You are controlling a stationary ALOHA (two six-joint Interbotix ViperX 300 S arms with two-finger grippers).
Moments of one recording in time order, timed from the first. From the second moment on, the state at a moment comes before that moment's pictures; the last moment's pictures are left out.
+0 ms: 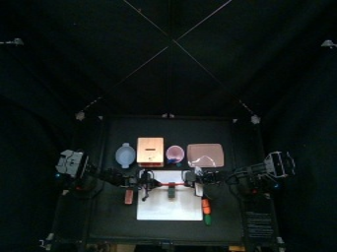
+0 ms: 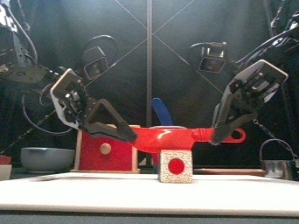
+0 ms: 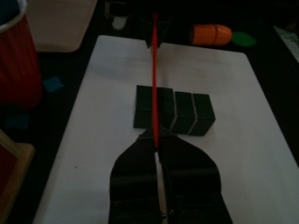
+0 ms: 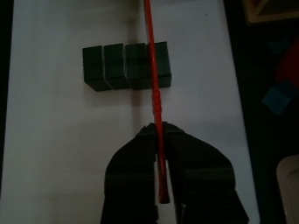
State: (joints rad) left arm -0.12 0.16 0.95 -0.25 -0.75 0.01; right arm 0.03 -0.16 0.94 -0.10 -0.04 0.20
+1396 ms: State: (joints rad) left arm -0.12 0.27 0.93 -0.26 -0.74 0.02; right arm 0.04 -0.01 0.91 -0.07 -0.05 0.20
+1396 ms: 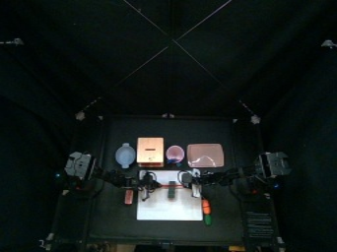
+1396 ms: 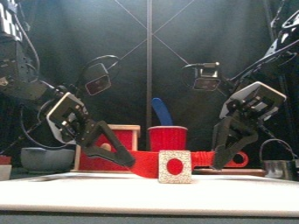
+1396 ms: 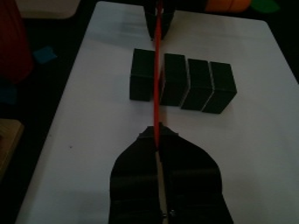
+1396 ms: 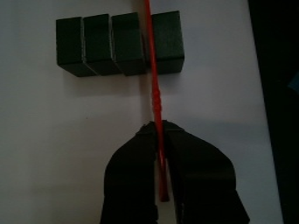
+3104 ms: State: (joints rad) left arm -0.15 0.12 0.91 -0.25 -0.59 0.16; right arm 0.11 -0.14 0.90 -0.03 0.03 0.20
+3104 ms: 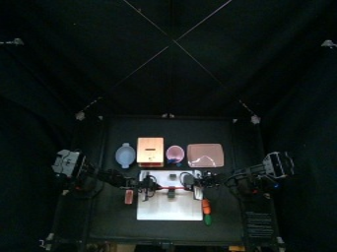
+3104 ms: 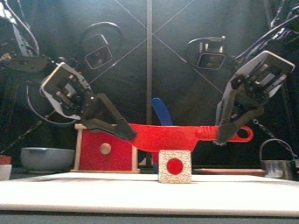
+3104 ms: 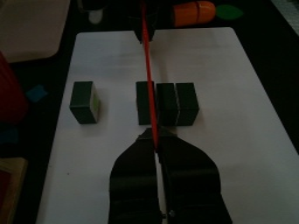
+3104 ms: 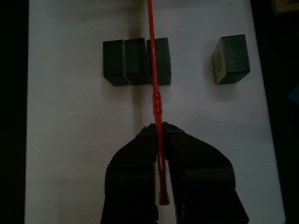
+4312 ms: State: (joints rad) left arm -0.16 0.27 0.87 -0.32 -0.56 0.17; right arm 0.10 0.00 0.88 -0.01 0.02 0.20
